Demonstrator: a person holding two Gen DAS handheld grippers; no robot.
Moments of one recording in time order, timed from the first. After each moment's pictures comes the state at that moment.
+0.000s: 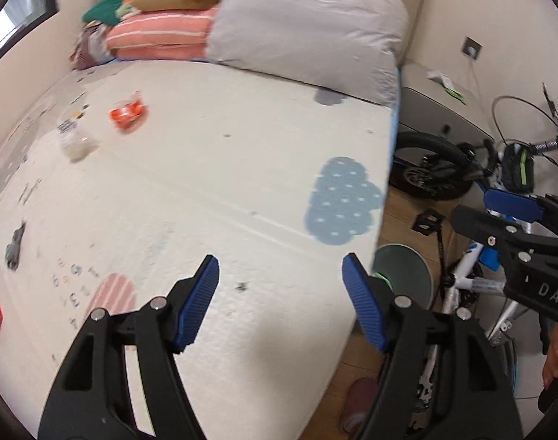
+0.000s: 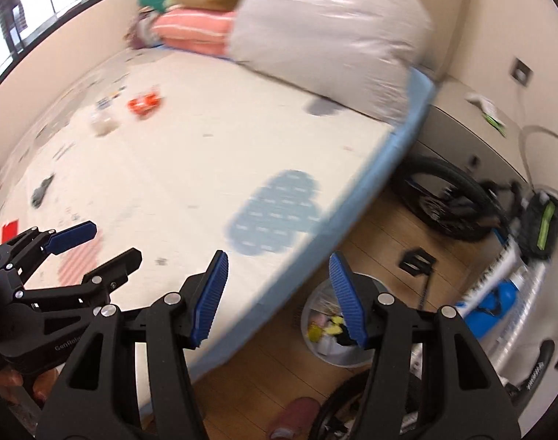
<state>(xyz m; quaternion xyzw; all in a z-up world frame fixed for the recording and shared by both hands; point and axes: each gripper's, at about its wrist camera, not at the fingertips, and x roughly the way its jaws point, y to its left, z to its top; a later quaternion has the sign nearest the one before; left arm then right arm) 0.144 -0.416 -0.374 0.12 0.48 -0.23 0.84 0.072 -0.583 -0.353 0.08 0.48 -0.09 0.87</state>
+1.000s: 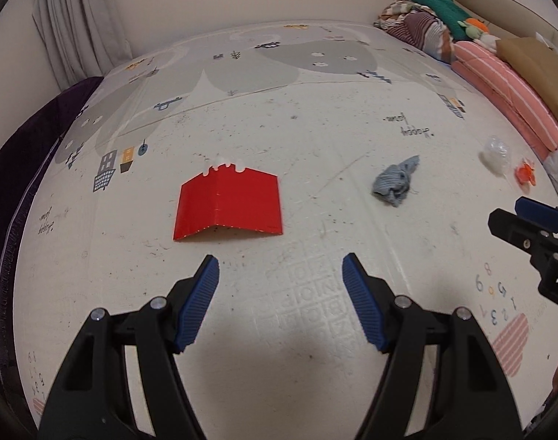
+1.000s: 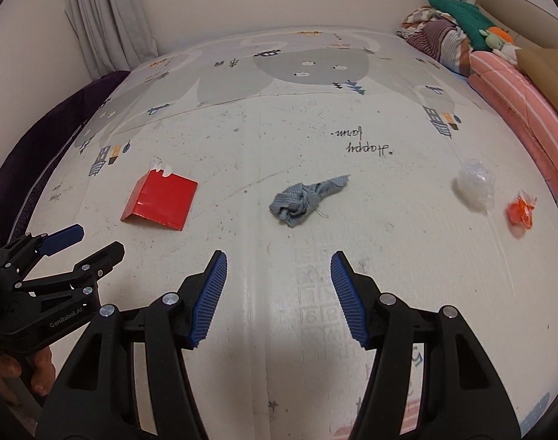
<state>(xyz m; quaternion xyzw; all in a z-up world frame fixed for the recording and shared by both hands) 0.222 0.119 -0.385 -0.06 0.47 0.17 0.86 0.294 -0.049 -0.377 -0.09 0.45 0.26 0.85</state>
